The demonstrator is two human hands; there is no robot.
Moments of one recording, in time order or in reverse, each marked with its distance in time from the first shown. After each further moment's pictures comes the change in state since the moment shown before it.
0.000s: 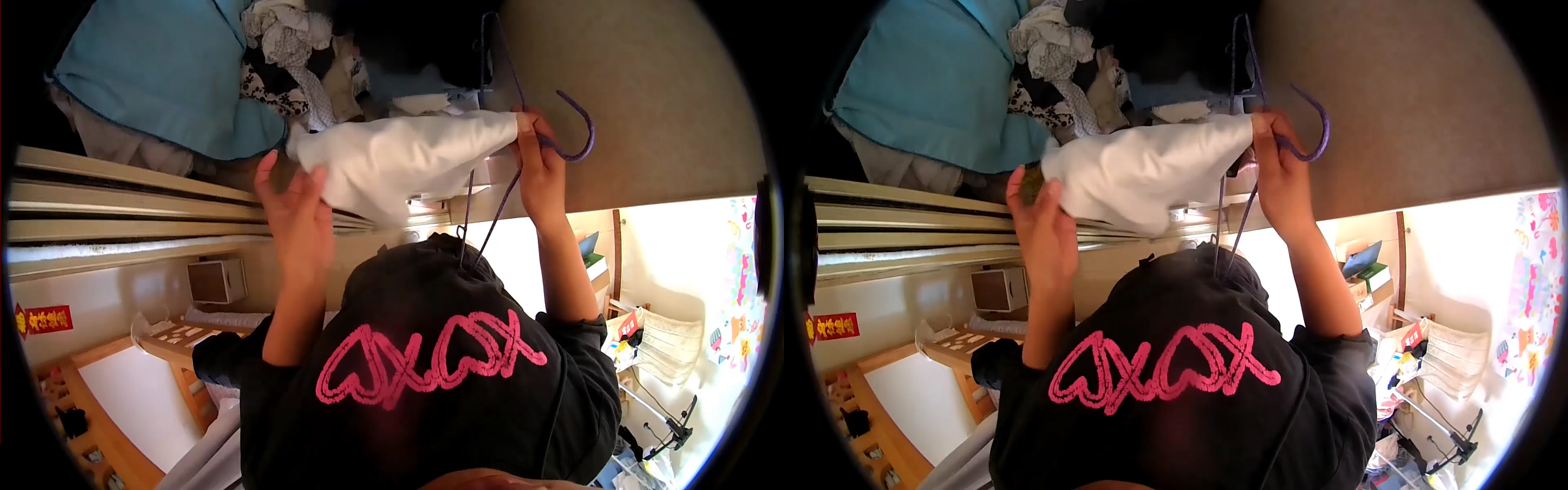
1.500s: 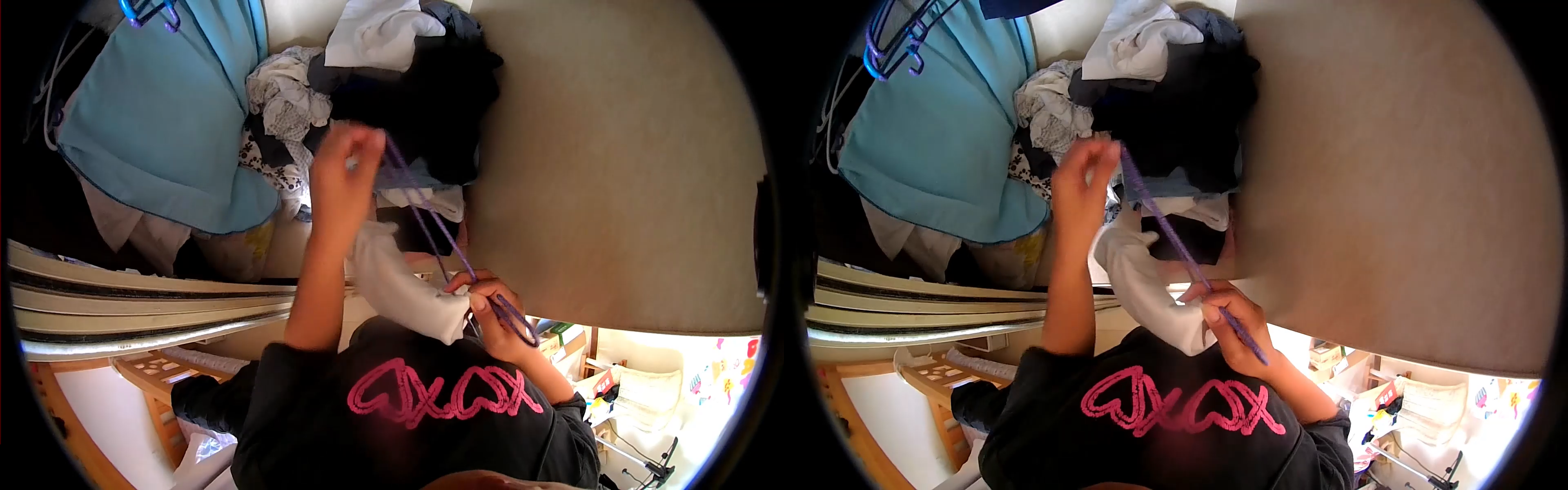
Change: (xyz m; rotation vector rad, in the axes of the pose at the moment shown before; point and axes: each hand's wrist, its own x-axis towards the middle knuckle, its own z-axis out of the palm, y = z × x) left_hand 0.142 -0.031 0.101 0.886 -0.249 0.527; right_hand -0.020 -0.020 -0.014 -0.108 -0.404 -0.062
